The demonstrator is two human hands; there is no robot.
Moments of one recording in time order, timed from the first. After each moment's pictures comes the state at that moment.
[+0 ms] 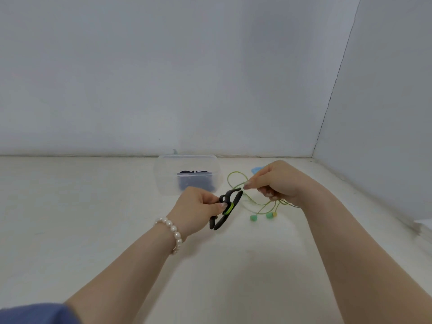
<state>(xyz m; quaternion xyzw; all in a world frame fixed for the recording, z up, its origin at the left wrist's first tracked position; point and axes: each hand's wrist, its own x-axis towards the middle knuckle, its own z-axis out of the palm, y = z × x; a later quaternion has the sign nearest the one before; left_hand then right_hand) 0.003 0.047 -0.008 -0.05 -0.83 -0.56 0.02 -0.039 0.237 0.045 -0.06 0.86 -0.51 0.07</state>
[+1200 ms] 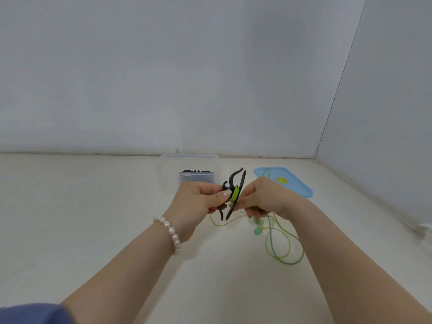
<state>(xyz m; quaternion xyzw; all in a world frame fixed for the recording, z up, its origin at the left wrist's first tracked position) 0.015 0.051 0.007 -0.06 -0.71 -0.70 0.01 -0.027 0.214 0.026 -0.11 0.89 -0.42 0.15</state>
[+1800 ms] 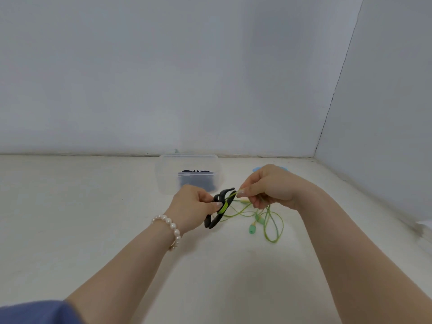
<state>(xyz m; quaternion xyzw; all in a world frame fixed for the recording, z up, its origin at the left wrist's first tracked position) -0.005 0.039 -0.011 -0.02 -0.85 -0.53 0.04 -0.031 0.225 0.045 -0.12 0.85 -0.49 0.15</state>
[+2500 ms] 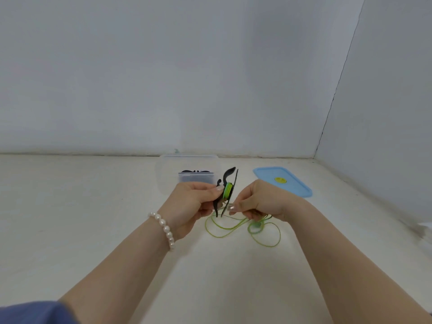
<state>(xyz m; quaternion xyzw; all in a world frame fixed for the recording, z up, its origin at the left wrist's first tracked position) 0.009 0.044 0.006 -0.03 -0.67 -0.74 -0.04 -0.030 0.216 0.020 -0.14 0.87 -0.44 0.18</state>
